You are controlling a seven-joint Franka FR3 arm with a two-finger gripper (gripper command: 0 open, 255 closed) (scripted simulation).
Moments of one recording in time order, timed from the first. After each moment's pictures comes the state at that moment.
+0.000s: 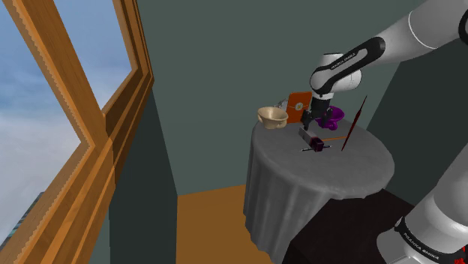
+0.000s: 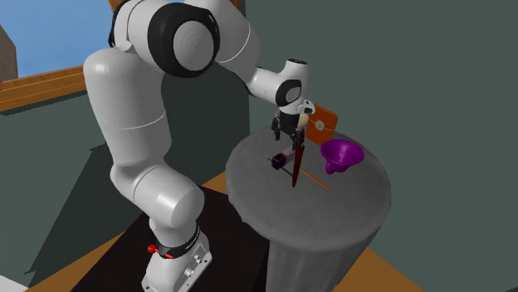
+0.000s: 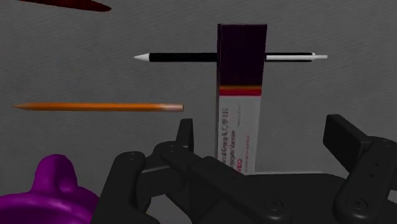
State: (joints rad) arm -0.19 0.11 -0.20 -2.25 0.02 2.28 0.03
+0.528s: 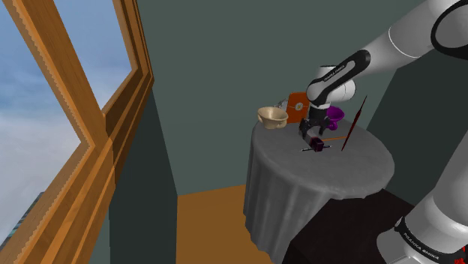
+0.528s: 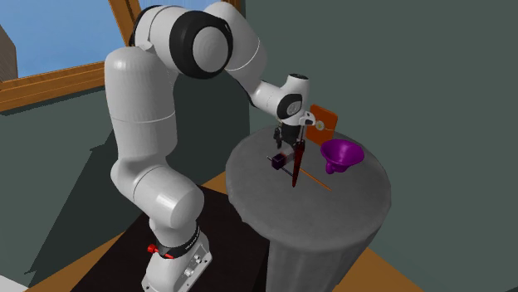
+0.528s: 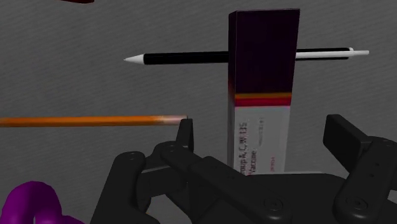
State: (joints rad) arm -0.20 0.22 -0.20 -2.25 0.04 2.38 0.02
